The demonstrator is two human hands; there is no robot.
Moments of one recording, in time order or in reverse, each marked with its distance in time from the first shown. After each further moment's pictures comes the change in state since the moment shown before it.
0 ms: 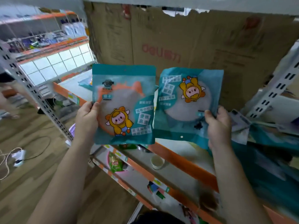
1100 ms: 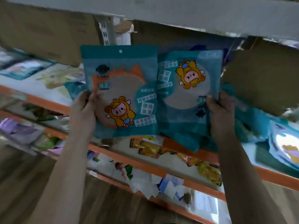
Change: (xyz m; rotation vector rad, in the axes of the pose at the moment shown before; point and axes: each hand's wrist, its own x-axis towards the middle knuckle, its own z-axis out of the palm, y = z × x) left_hand -0.481 0.095 0.313 0.003 -0.203 0.176; right_hand -0.112 -0.106 -0.587 -0.020 0.095 -0.149
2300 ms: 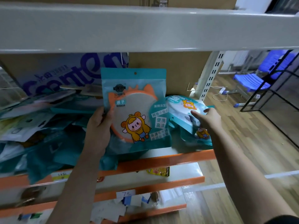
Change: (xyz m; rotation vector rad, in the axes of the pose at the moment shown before) left_hand -0.091 0.043 0.274 -0.276 -0.652 -0.039; right_hand 0.045 0.036 -0.294 -0.923 0.472 0.576
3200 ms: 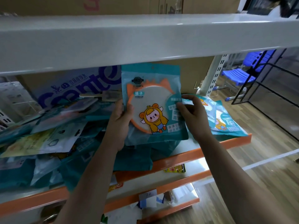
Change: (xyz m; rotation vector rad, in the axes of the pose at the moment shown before) left_hand 0.026 0.030 -0.054 -0.069 -0.303 -0.029; right_hand -0.148 -0.099 0.057 0.686 -0.054 -0.427
